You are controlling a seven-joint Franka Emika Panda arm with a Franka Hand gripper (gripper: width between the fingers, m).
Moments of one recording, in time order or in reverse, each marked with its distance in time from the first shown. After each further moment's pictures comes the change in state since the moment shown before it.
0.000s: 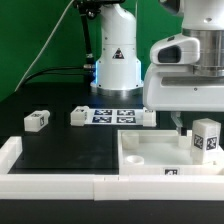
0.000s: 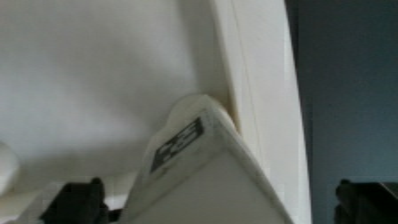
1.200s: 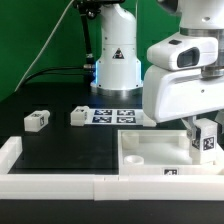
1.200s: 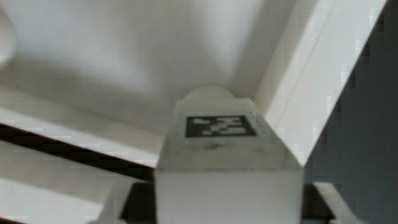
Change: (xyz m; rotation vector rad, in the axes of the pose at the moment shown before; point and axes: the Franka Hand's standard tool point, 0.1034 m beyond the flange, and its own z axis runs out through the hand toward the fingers) arm 0.002 0.005 -0.001 -0.011 0.004 -0.430
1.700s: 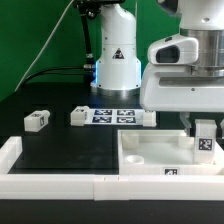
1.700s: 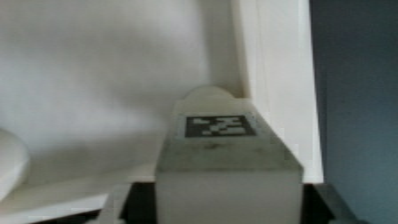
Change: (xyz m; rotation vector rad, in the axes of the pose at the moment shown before) arm -0.001 0.001 0.002 0.004 0.005 0.756
